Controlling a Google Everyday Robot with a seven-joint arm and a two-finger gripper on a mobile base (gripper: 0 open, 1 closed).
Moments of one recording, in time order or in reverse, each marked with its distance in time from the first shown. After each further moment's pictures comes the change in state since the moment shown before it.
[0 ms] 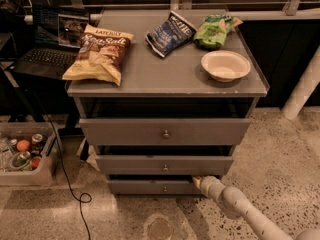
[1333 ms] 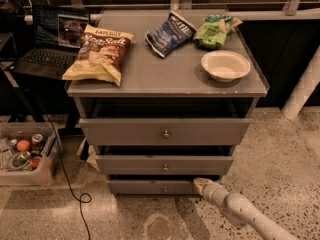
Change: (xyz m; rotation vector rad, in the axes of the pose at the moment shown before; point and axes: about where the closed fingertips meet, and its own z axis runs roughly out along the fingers) arm 0.008 0.016 -0.039 0.001 0.056 -0.017
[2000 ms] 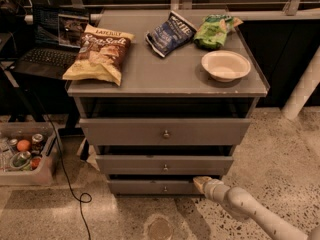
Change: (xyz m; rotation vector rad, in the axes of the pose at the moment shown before) arm -0.006 0.002 -0.001 -0.061 0.032 -0.038
